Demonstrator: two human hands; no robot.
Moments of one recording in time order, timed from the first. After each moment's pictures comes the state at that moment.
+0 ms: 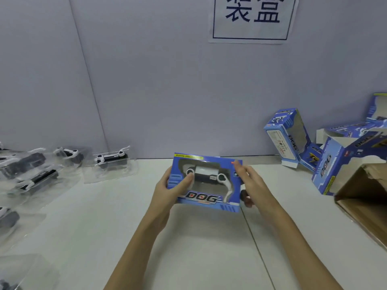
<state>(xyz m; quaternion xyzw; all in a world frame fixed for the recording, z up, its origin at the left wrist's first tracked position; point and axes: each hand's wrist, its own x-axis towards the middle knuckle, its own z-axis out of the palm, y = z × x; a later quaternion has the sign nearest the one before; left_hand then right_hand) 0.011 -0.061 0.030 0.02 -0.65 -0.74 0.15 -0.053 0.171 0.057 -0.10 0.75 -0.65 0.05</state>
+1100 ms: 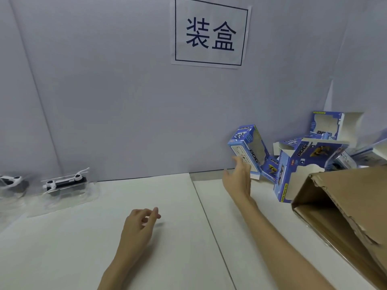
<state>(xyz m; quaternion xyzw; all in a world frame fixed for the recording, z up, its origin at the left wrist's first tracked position) -0.007 -0.059 -0.014 0.09 -0.83 -0.51 0.20 -0.148 0.198 0.067 0.02 0.87 -0.43 -0.24</state>
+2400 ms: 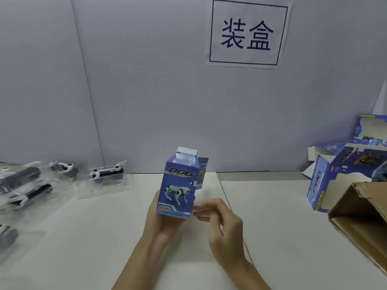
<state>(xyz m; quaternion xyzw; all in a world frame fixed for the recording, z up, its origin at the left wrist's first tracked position) -0.003 -0.055 0.022 0.09 -0.31 -0.94 0.11 0.000 0.107 0.008 -0.32 0.65 -0.65 -0.24</state>
